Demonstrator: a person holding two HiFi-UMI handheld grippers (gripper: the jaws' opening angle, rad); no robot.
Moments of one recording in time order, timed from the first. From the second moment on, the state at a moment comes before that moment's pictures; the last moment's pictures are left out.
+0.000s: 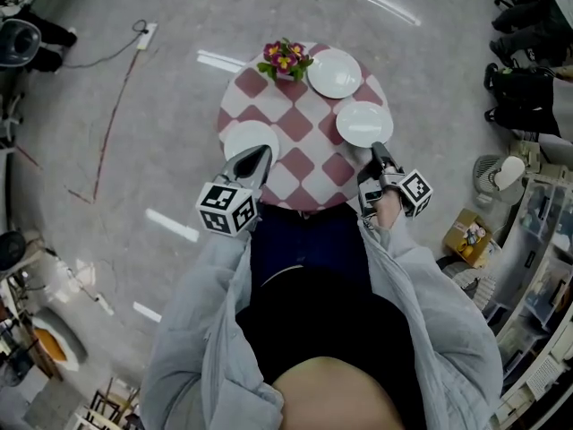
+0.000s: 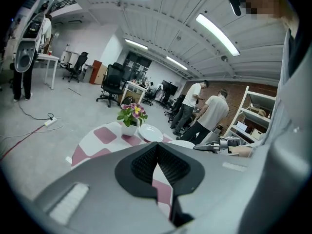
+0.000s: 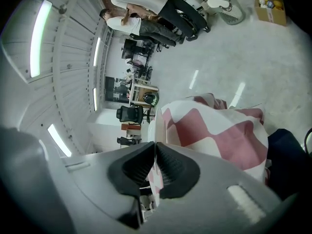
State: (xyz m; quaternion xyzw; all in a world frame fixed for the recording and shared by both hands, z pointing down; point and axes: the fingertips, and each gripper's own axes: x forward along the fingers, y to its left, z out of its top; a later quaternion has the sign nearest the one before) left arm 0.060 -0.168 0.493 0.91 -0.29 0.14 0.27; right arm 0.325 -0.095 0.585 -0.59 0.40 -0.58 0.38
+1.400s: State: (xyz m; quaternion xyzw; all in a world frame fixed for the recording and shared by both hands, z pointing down) left arm -0.102 -0.140 0.511 0.82 -0.46 0.08 0.32; right arm 0.123 -0.162 0.557 -0.42 0.55 -0.68 0.25
